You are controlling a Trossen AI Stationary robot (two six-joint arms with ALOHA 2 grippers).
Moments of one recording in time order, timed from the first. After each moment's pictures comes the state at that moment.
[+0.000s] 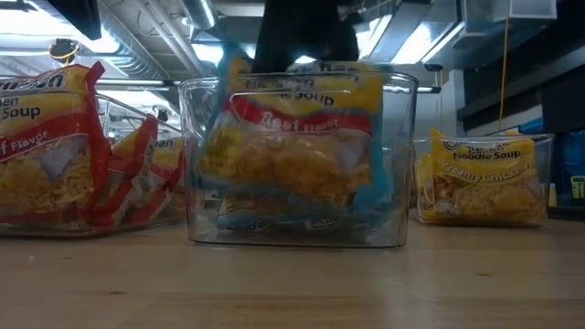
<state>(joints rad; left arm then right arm) -0.65 1.36 1.25 -1.21 -0.46 -0.79 0.34 2.10 1.87 -0.85 0.09 0.65</state>
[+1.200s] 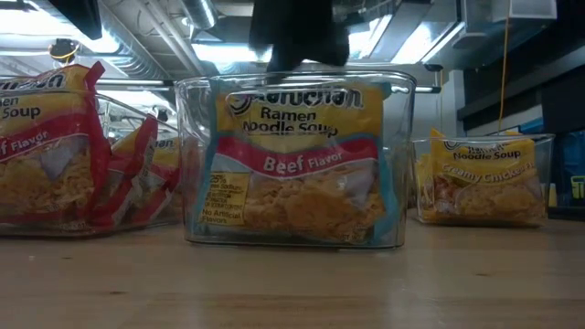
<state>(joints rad) -0.65 1.36 1.25 -1.20 -0.46 -0.78 0.32 2.15 1.97 -0.93 -0.07 0.57</state>
